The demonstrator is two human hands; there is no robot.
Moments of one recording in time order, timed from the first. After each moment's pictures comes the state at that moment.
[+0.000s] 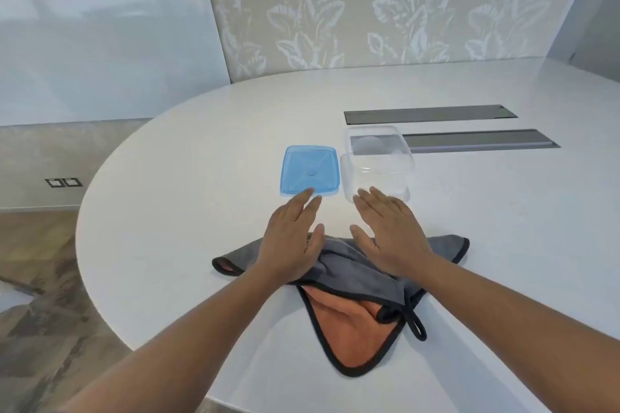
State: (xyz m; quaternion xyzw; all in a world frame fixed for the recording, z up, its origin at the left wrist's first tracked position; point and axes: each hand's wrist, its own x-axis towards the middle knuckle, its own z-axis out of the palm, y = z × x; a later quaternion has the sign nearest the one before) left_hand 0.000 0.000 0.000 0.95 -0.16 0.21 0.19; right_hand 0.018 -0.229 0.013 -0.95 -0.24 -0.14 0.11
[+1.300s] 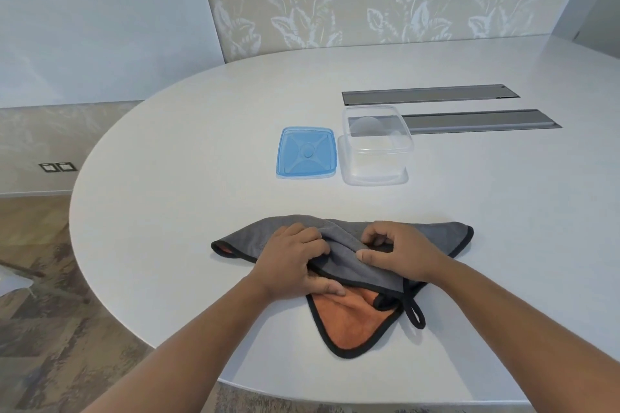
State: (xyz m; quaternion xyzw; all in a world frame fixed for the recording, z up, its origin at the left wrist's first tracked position) left_hand -0.030 0.007 -0.032 0.93 -0.31 0.17 0.12; right_hand -0.008 -0.262 -0.009 -0.90 -0.21 0.08 0.39
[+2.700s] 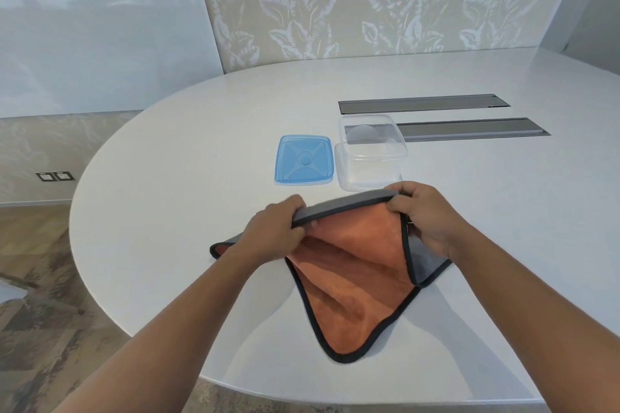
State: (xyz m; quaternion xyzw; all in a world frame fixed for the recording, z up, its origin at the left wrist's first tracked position) left_hand -0.010 0.016 0.036 0.96 -0.10 0.02 0.26; right_hand 0.008 -0.268 0.054 -0.74 0.03 0.10 0.67
